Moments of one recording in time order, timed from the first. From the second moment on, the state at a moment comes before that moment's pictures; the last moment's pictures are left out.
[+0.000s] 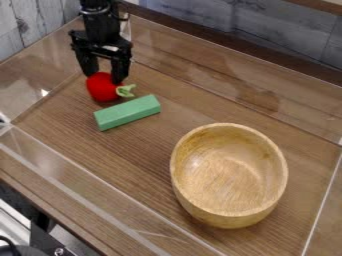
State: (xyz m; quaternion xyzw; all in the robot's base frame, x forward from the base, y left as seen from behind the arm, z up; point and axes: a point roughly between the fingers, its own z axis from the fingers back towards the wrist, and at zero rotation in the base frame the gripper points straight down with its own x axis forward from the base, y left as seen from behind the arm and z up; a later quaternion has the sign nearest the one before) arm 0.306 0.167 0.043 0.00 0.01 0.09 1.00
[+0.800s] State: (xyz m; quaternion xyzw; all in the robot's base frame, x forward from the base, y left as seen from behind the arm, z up) arm 0.315 0.164 0.035 0.01 0.00 0.13 0.99
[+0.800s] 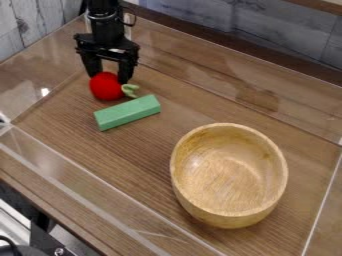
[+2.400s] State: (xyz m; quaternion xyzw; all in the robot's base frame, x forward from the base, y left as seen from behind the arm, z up) arm 0.334 0.164 0.121 -0.02 -0.02 0.19 0.98
